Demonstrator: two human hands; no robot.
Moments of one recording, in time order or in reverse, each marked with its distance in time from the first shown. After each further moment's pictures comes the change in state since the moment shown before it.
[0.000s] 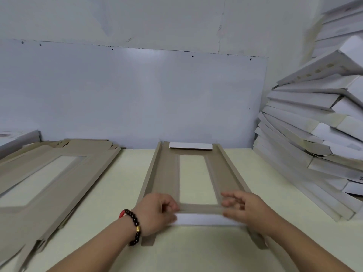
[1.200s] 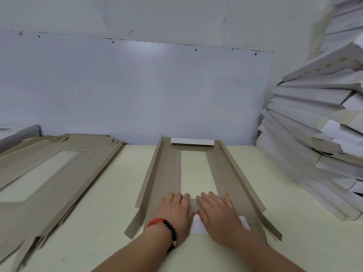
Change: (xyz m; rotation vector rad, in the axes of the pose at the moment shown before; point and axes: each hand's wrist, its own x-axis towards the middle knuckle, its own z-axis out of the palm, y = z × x) left_hand 0.035 -0.008 0.073 0.764 0.039 0.013; right_hand 0.027 0.004 0.091 -0.917 0.043 -0.110
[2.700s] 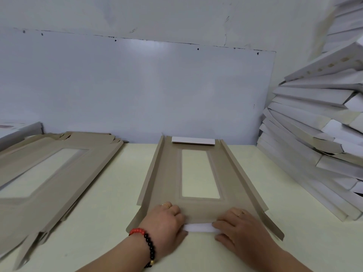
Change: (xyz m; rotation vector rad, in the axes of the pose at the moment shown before) left_hand -0.046 -0.024 -0.015 0.008 0.155 0.341; right_hand -0.052 0.038 -0.021 -0.105 0.450 -0.516
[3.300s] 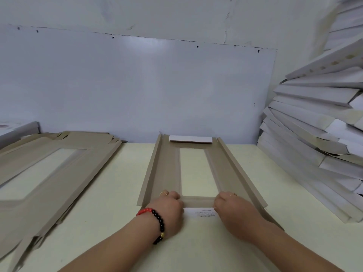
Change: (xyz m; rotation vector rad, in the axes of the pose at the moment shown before) left_hand 0.043 -0.014 -0.009 -0.065 -0.297 -0.212; right_hand 0.041 0.023 0.012 0.001 -0.402 0.266
